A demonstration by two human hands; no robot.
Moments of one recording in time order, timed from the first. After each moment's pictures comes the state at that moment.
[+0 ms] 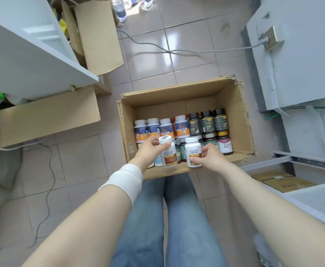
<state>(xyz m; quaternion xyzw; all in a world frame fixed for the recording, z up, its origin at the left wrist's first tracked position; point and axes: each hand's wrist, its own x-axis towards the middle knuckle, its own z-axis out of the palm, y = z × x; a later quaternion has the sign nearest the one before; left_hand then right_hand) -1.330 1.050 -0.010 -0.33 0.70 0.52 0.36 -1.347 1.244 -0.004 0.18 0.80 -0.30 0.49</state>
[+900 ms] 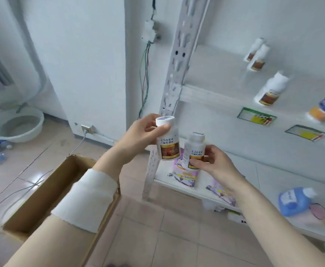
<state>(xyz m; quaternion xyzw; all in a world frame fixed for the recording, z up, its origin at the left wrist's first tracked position) -1.162 1.252 0.406 0.41 0.60 0.57 0.38 -0.972 1.362 0.375 0.42 0.71 -0.54 -0.18</state>
